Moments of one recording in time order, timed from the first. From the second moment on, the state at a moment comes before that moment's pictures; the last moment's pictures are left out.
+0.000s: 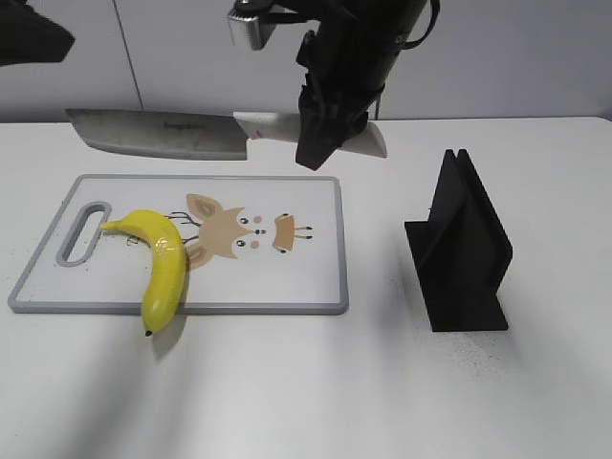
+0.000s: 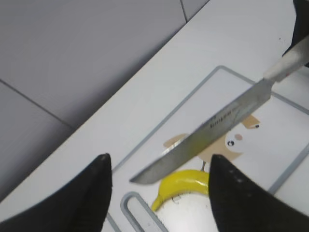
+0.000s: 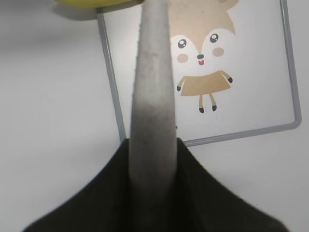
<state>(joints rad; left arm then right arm) -0.24 1.19 -1.07 -0.42 0.62 0.94 0.57 2.02 -1.86 0.26 1.20 -0.84</state>
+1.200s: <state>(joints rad) -0.23 0.53 -0.78 -0.06 1.13 0.19 0.57 1.62 -1.62 0.23 1.21 -0.08</state>
